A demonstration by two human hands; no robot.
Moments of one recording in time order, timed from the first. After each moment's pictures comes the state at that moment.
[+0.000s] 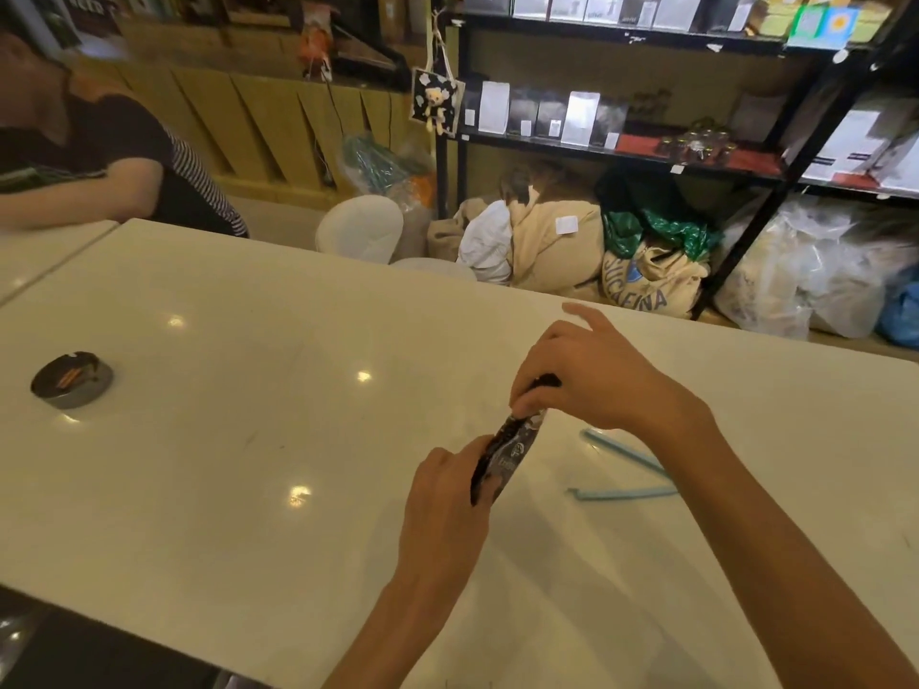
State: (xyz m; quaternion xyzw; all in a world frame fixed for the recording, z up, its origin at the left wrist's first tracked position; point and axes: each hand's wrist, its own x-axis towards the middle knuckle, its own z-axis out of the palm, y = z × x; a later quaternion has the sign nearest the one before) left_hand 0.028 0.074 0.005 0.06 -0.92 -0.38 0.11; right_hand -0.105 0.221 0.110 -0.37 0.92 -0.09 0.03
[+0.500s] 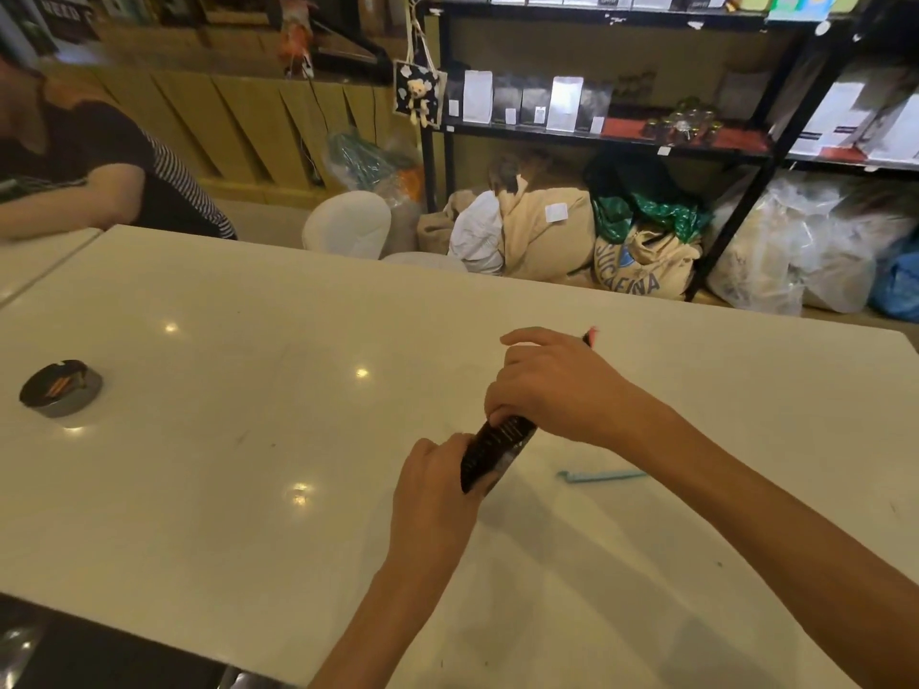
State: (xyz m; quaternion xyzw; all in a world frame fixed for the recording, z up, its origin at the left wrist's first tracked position) left_hand 0.024 0.073 0.004 0.08 -0.93 -0.35 0.07; right_hand -0.089 0.222 0.086 -0.53 0.85 -0.01 -0.06
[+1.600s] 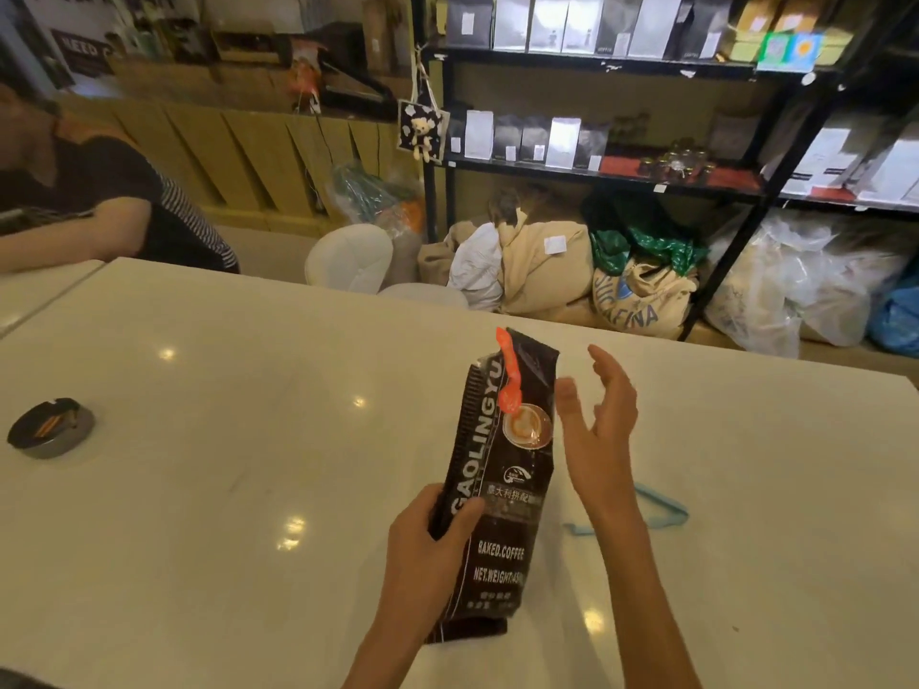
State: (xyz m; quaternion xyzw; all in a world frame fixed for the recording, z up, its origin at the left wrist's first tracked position) left_hand 0.021 0.061 -0.004 0.15 -0.75 -0.64 0.00; right_hand -0.082 0.221 0.022 0.04 0.79 -0.60 -0.13
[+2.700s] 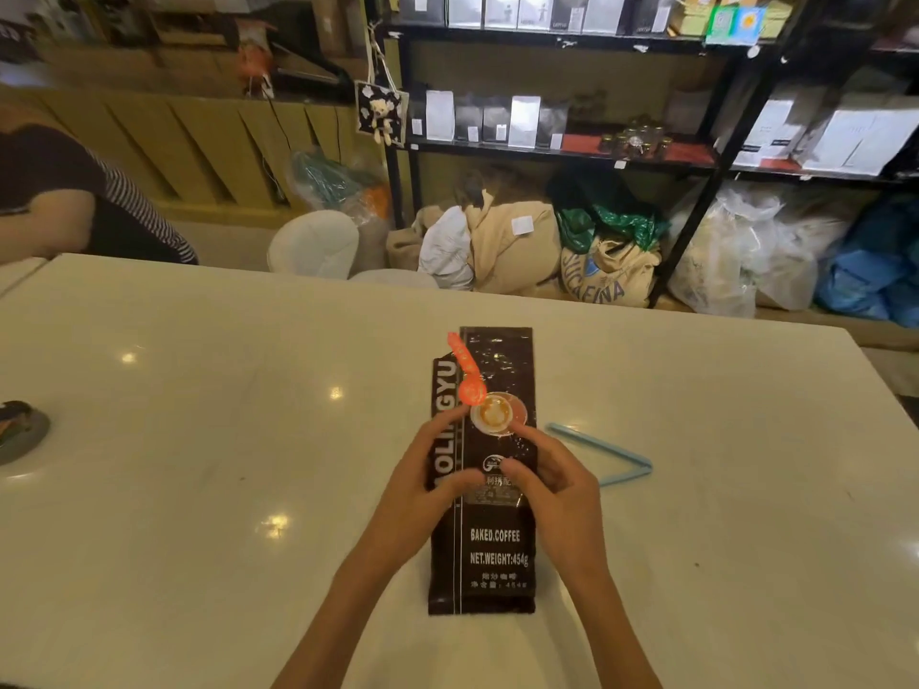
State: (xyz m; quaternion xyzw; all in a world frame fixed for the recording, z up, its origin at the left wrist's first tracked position) left_hand -0.005 0.052 -0.012 -0.06 -0.70 -0.71 -0.04; right_hand 0.000 0.227 -0.022 0.03 0.68 -0.73 -0.02
